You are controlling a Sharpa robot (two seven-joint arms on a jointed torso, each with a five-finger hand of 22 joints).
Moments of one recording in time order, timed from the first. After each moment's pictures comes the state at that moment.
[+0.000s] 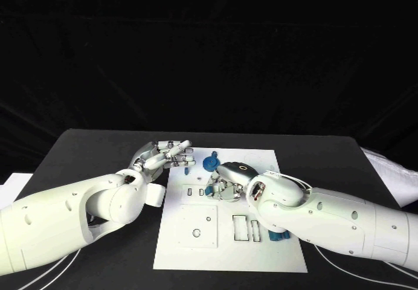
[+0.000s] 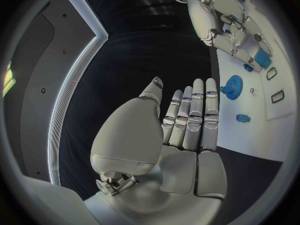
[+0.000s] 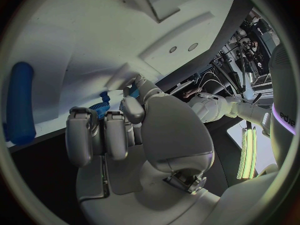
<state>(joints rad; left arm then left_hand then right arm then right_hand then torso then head) 1.12 -0.89 0.00 1.62 0.02 -0.34 0.41 1.40 -0.02 0.03 0.14 0.11 0.97 0.22 0.10 0.07 1.07 0.16 0.07 0.07 1.14 0.11 0.15 0.17 0.17 1.00 0.23 0.23 0.08 1.09 -0.61 -0.02 1.51 -1.60 -0.30 -0.22 1.34 -0.02 0.20 0.04 0.15 1.12 0.10 0.11 0.10 1.36 0.01 1.07 1.18 1.47 -0.06 1.46 1.31 0.05 1.42 0.06 1.48 1.31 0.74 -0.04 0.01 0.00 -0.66</state>
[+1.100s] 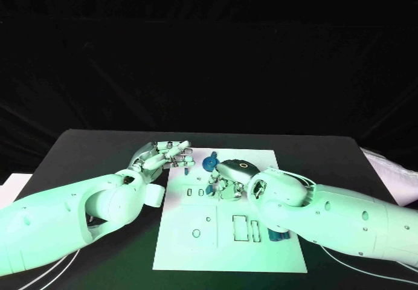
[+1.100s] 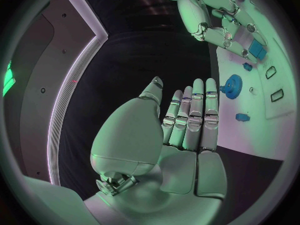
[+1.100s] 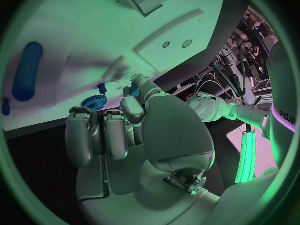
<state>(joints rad) 1.12 -0.89 0.00 1.62 0.02 -0.34 0.41 1.40 -0.02 0.03 0.14 0.11 0.97 0.22 0.10 0.07 1.07 0.16 0.07 0.07 1.14 0.11 0.15 0.17 0.17 1.00 0.23 0.23 0.08 1.12 -0.64 -0.02 1.59 -1.64 -0.26 -0.30 1.32 -0.02 0.20 0.04 0.15 1.13 0.10 0.10 0.10 1.37 0.01 1.07 1.18 1.47 -0.06 1.46 1.31 0.05 1.42 0.06 1.48 1.31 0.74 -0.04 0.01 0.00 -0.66</state>
